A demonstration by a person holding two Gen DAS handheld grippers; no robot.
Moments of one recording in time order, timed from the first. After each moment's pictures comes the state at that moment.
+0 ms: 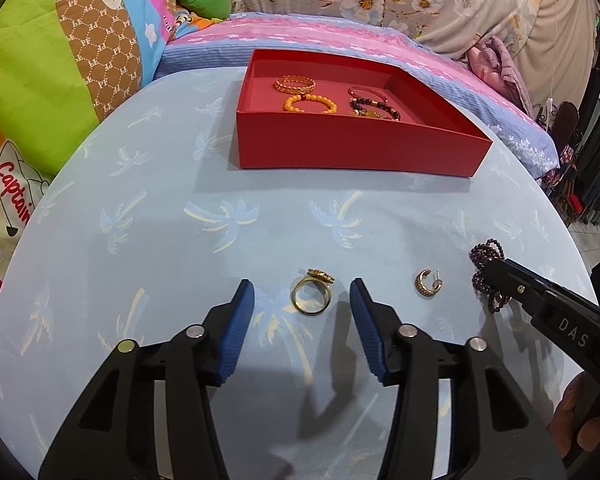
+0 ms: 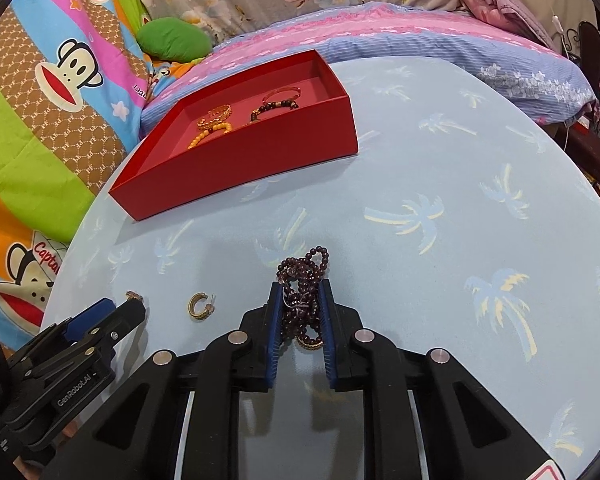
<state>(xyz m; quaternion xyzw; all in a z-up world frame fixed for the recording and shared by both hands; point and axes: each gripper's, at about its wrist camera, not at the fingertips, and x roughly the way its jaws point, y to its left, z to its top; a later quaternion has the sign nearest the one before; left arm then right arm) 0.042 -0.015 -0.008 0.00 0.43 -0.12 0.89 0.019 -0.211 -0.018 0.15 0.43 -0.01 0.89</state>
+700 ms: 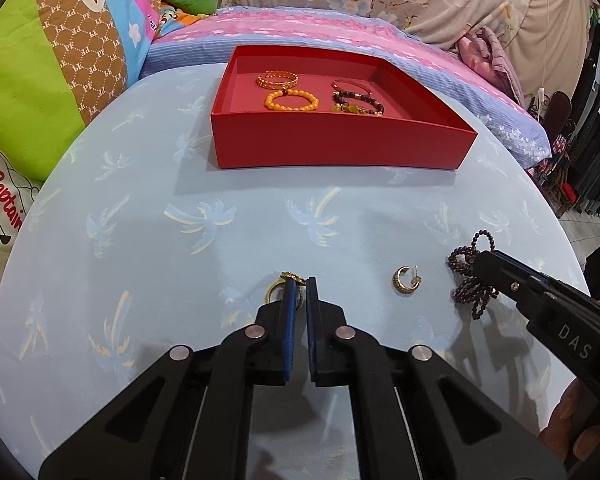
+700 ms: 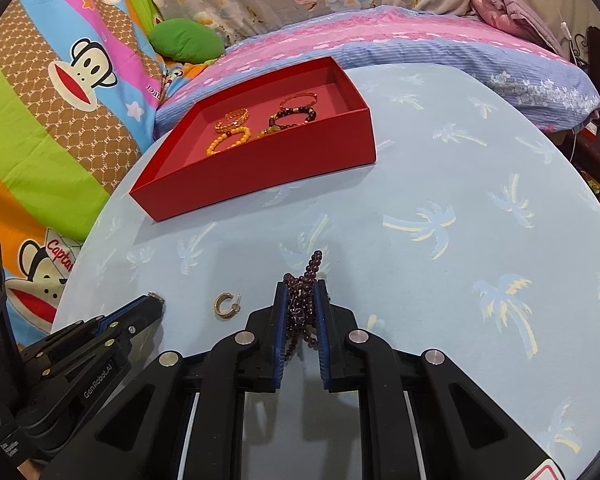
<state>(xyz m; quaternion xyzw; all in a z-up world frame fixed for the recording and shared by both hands) 0.043 -0.024 -0.004 0.00 0.44 -0.14 0.89 0.015 -0.204 -0.006 0.15 0.42 0.01 0.89</state>
